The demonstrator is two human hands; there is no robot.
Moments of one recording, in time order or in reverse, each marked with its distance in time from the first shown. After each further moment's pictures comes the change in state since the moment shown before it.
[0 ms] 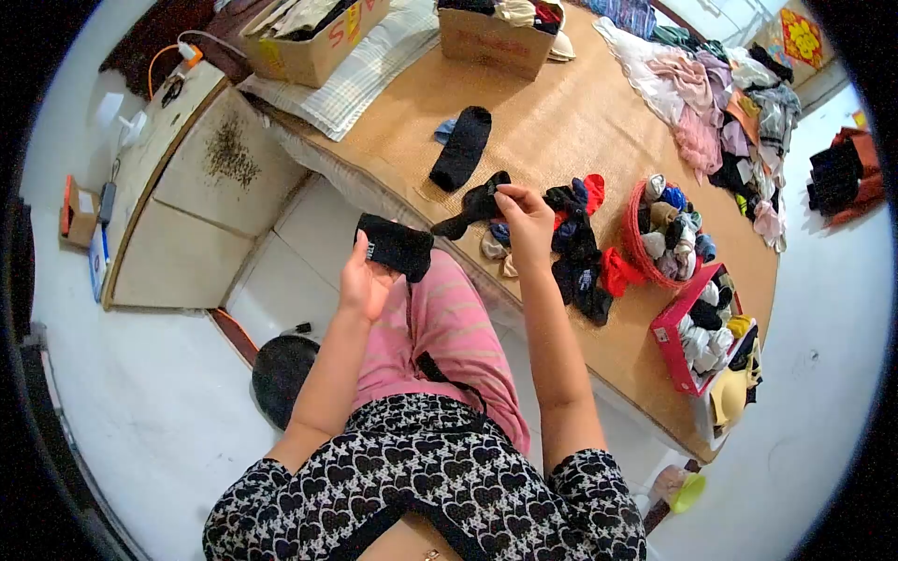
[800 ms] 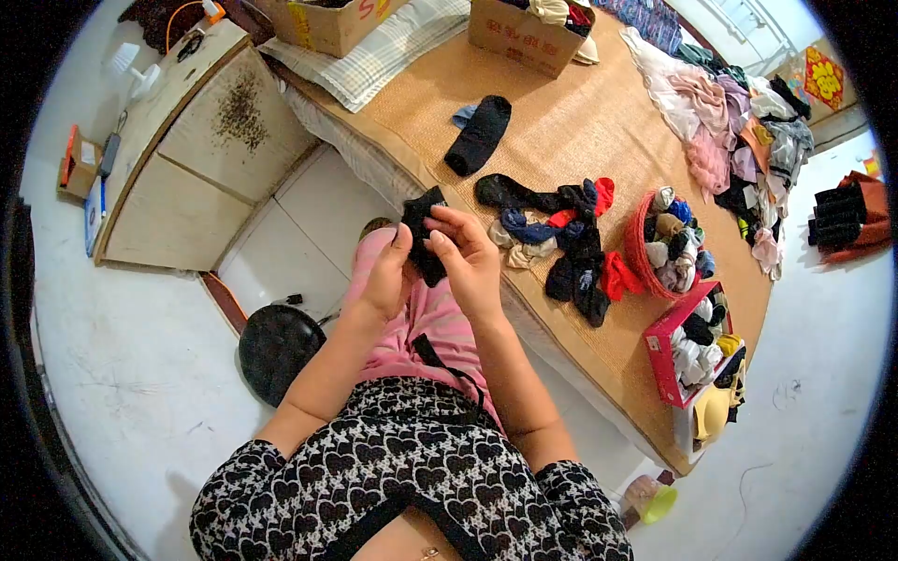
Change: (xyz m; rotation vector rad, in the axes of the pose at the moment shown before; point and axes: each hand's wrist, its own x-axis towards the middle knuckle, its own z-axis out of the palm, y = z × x) left_hand -0.037 -0.018 0.033 0.213 -0.181 0.033; right_hand -0.096 -0.013 0.063 0.152 -0.359 0.015
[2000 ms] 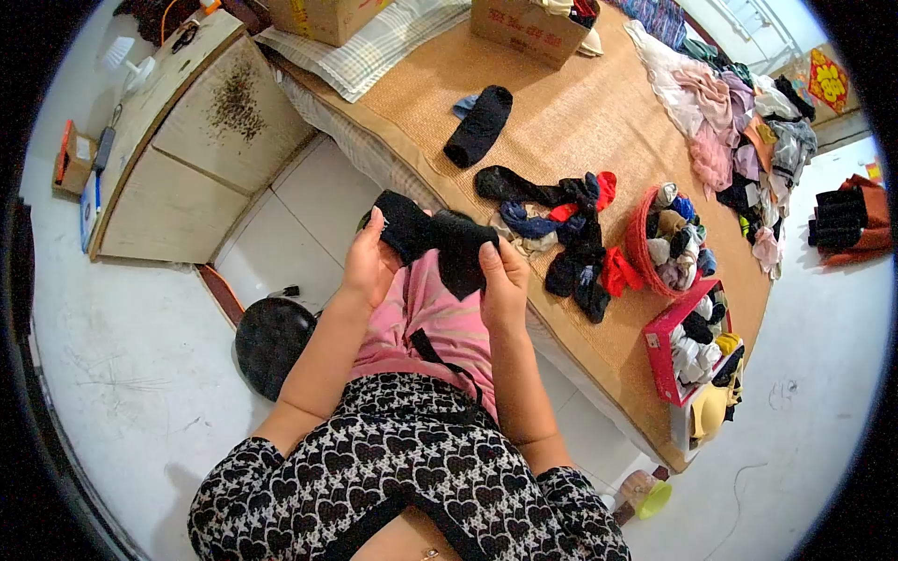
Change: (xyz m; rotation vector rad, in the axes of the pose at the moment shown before) left_hand 0.008 0.018 -0.015 -0.127 0.155 -0.039; right_hand -0.025 0.012 -0.042 0.168 0.148 0.021
